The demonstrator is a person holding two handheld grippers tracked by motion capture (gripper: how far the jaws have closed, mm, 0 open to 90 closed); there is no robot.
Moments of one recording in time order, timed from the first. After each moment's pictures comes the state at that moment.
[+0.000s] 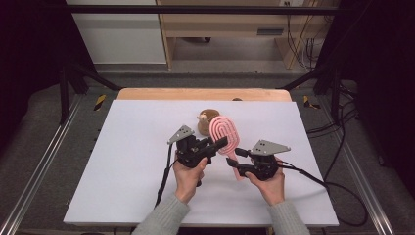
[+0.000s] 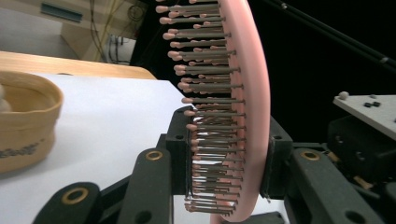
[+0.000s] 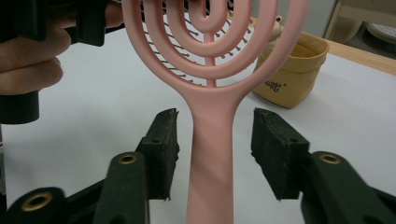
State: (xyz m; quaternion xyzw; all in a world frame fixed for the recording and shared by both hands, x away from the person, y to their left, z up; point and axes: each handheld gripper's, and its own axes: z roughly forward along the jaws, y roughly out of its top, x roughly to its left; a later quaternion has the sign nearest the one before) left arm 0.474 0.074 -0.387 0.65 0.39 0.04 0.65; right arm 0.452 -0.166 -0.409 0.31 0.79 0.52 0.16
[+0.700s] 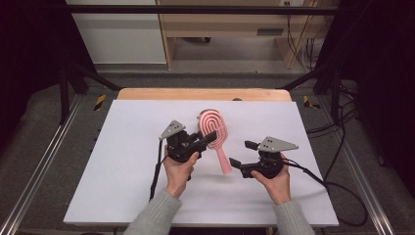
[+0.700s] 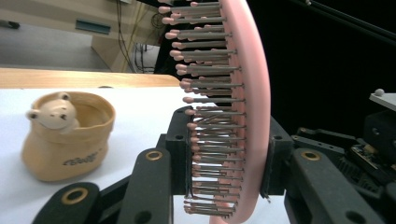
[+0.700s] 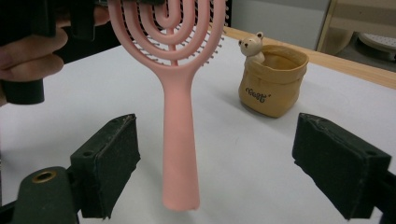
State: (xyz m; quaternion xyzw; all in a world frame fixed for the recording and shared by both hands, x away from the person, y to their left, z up) left arm 0.482 0.098 -0.378 0.66 0.40 0.09 0.63; right arm 0.458 -0.179 -0.406 0.31 0.77 0.54 0.16
